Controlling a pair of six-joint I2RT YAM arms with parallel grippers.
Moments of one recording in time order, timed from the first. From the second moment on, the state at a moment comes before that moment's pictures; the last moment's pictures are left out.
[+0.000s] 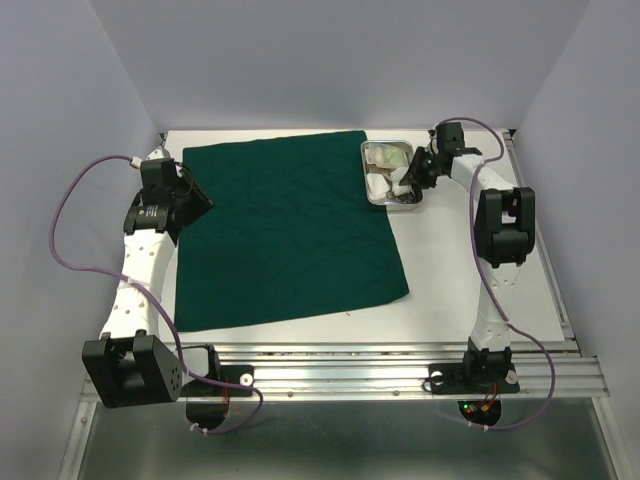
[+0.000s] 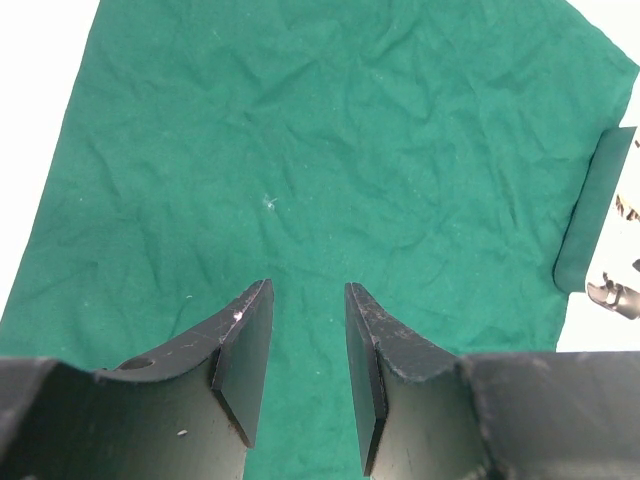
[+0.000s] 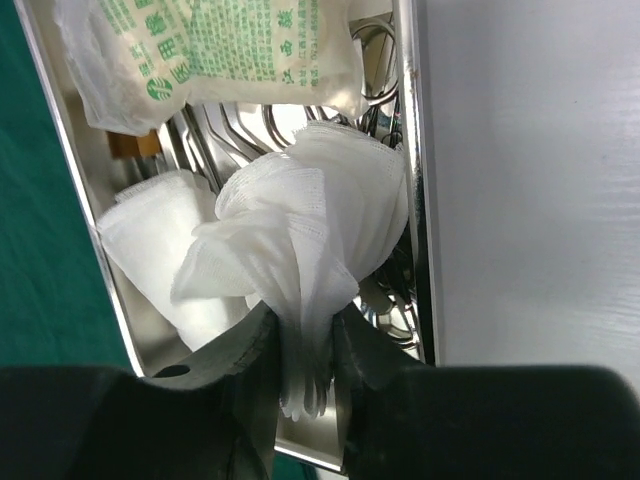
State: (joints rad) left arm 0.07 1.21 1.13 -0.61 0.03 -0.56; right arm 0.05 2.23 1.80 -0.47 -0.36 0.41
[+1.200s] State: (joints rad) left arm 0.07 1.23 1.13 -0.59 0.06 -0.56; right arm 0.05 2.25 1.83 -0.47 -0.26 0.43
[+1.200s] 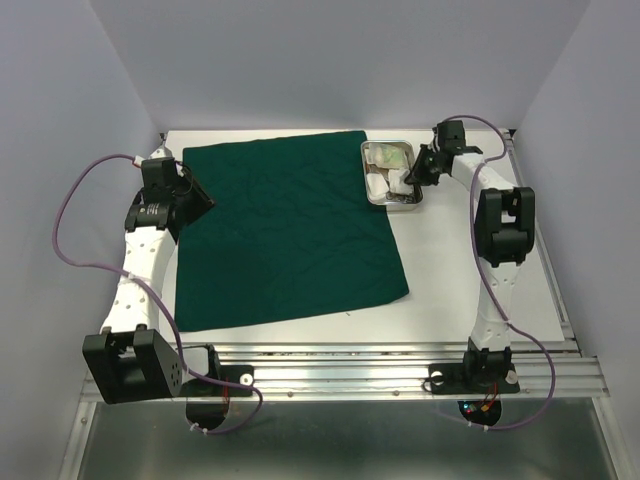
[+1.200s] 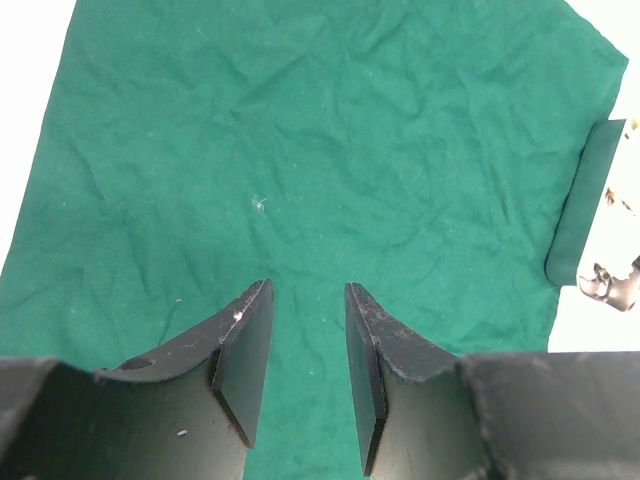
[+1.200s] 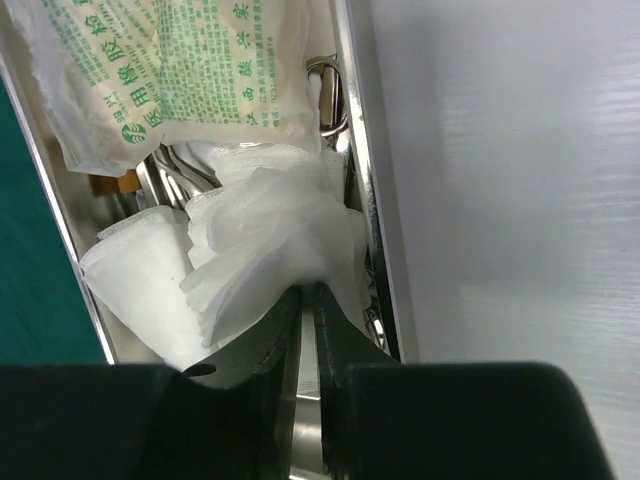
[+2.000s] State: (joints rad) left arm 0.07 1.25 1.13 -0.59 0.06 -0.55; right arm 0.06 2.24 1.88 -0.43 -0.29 0.46
